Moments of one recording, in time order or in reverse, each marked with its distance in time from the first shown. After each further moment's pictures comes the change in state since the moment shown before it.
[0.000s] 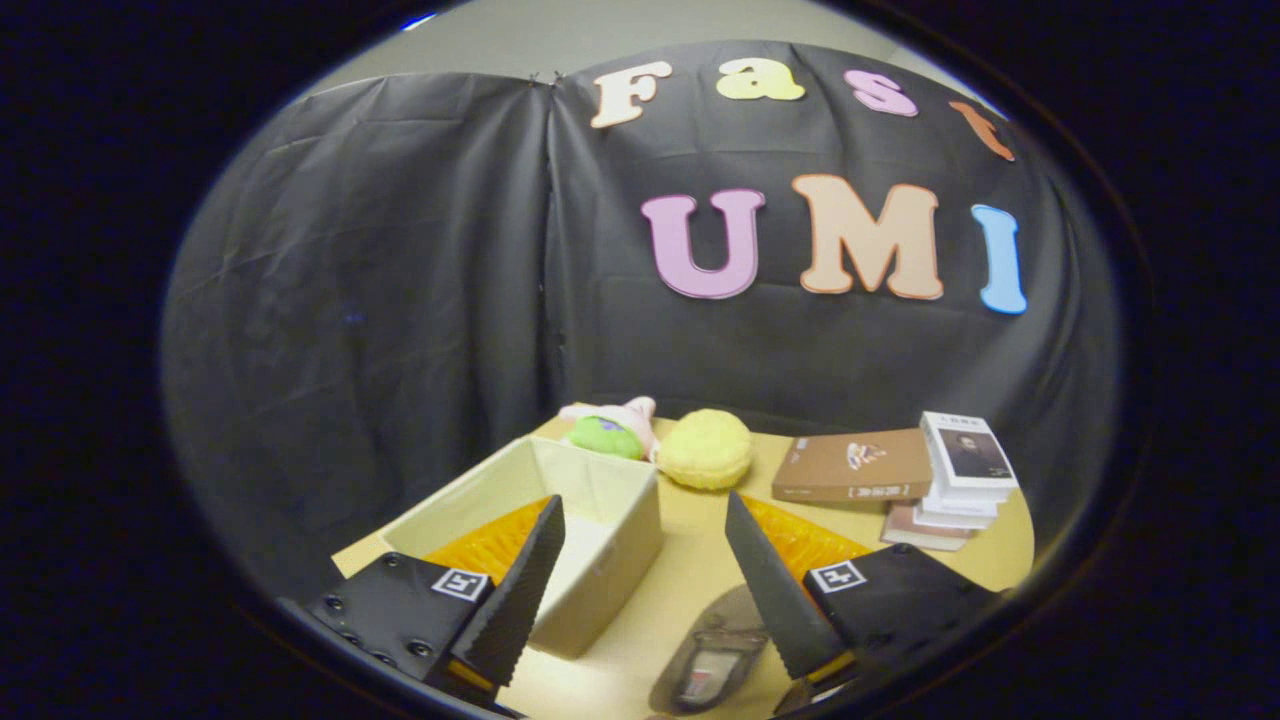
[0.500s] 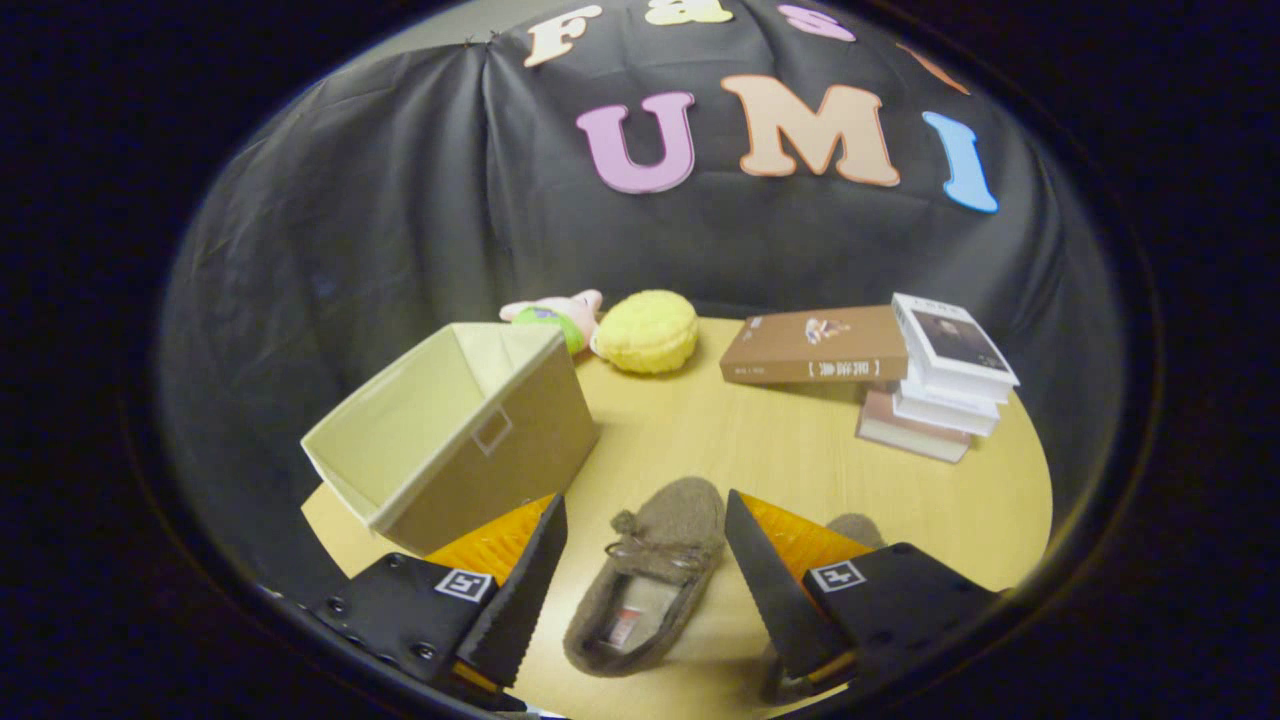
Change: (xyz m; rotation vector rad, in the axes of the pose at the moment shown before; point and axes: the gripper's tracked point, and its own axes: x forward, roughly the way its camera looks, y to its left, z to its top) arm 0.005 -0.069 -0.133 0.075 0.269 -0.034
